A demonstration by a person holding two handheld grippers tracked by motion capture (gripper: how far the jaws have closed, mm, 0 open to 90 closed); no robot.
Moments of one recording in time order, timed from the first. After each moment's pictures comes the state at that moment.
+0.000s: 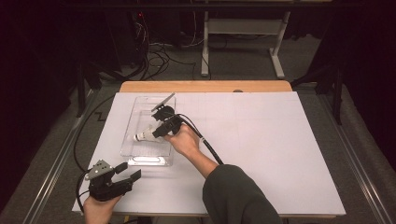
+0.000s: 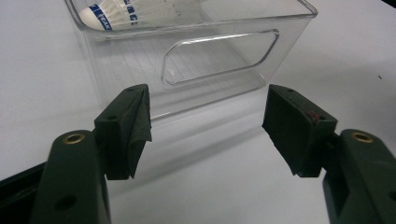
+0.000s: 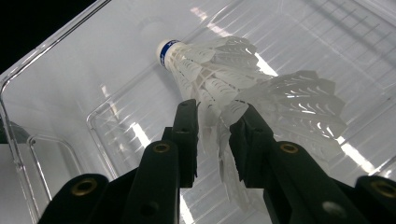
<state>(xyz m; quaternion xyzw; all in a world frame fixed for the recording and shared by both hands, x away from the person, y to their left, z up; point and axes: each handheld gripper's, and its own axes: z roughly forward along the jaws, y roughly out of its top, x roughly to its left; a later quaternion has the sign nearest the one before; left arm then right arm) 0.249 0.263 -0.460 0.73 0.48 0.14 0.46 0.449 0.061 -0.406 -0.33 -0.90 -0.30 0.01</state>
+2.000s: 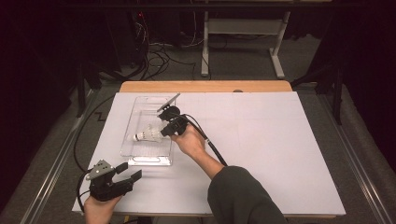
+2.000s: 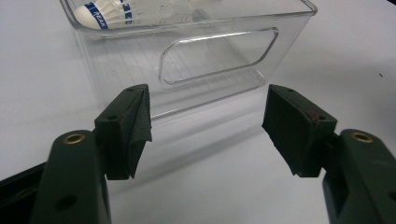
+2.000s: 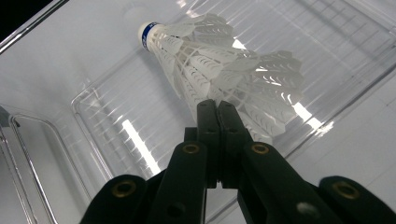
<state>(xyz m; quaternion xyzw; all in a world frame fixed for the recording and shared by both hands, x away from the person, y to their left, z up) 0.249 0.261 -0.460 0.74 0.48 0.15 0.45 0.446 0.044 -0.403 -0.34 -0.90 -0.29 -0.01</state>
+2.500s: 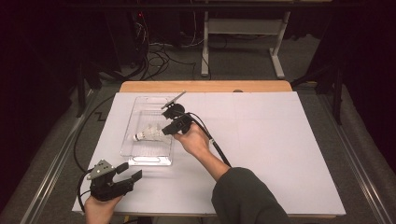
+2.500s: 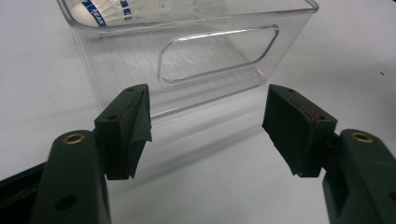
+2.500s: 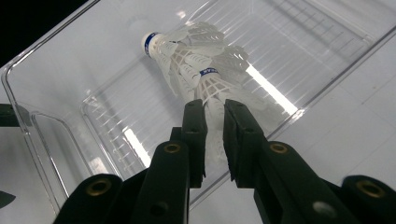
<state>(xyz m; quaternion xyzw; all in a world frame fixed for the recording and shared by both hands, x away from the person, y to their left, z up) 0.250 0.260 -0.461 0.74 0.48 0.14 0.45 0.441 0.029 -0.391 -0.34 -0.89 -0.31 -0.02</state>
